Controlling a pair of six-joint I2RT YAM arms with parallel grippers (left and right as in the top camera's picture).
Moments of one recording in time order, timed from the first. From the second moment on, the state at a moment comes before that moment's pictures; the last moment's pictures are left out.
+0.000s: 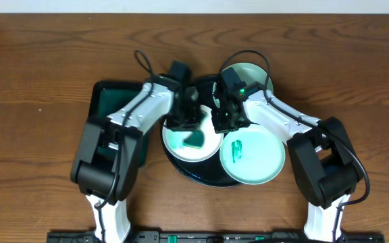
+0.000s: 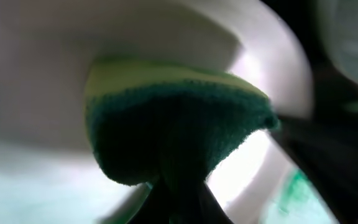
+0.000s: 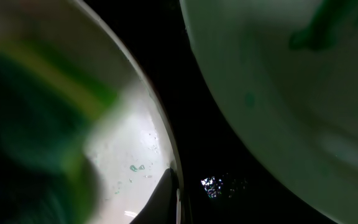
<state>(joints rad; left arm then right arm) -0.40 2.00 1.32 -0.81 0.45 -0.38 0.53 2.03 1.35 -0.72 -0.21 0.34</state>
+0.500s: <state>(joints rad) -0.28 2.00 1.34 -0.91 0.39 -0.39 0.53 2.03 1.35 -0.72 -0.21 0.33</state>
